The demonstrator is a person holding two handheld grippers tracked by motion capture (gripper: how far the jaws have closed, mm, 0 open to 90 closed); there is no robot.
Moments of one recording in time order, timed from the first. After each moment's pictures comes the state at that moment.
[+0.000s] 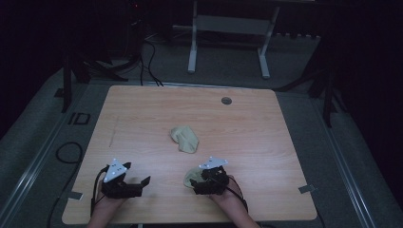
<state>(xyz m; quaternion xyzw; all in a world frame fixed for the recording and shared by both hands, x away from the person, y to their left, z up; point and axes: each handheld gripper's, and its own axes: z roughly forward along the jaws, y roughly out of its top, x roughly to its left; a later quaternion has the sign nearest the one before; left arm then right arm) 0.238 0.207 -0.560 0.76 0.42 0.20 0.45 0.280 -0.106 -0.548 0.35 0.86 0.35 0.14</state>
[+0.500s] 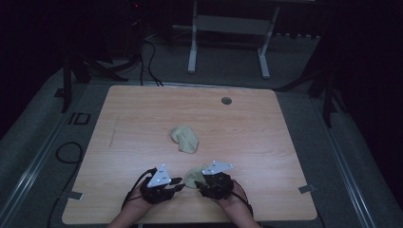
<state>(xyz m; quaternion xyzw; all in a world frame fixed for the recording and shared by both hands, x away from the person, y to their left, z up) 0.247 0.106 -0.555 0.86 0.25 0.12 0.43 0.263 -0.116 -0.538 0.33 0.87 0.35 0.12</state>
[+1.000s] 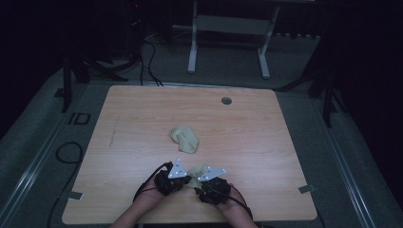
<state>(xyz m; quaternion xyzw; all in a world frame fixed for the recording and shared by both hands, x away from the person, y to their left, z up) 0.278 0.081 -0.570 0.88 0.25 0.12 0.38 0.257 -0.109 -0.557 0.31 0.89 0.31 0.12</state>
